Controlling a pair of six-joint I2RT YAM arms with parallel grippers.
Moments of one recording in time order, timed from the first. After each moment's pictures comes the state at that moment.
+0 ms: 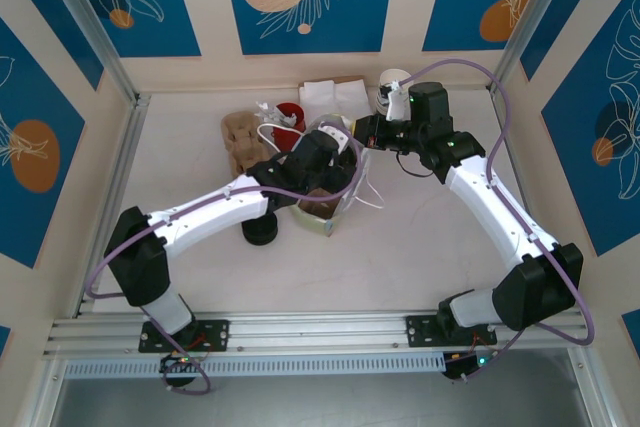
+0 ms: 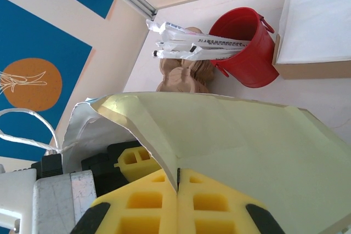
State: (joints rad) left arm -0.90 1.65 1.38 -0.37 -0.30 -0.15; right arm 0.35 1.37 1.30 -0.46 -0.53 0.52
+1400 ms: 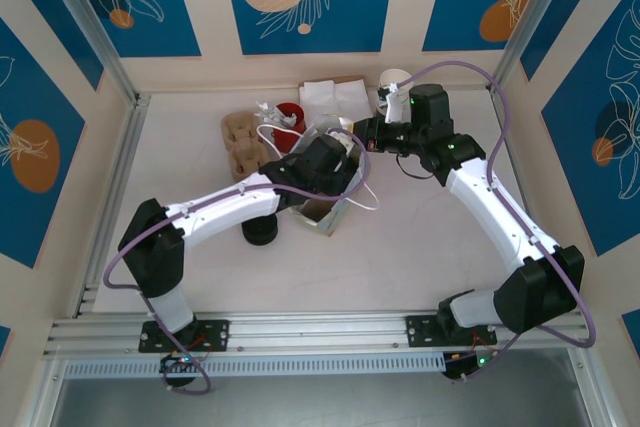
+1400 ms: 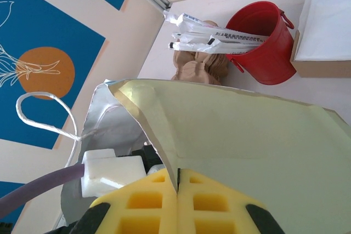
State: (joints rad) left arm -0.90 1.73 1.40 -0.41 -0.29 -0.15; right arm 0.36 1.35 1.28 -0.44 -0.59 0.51
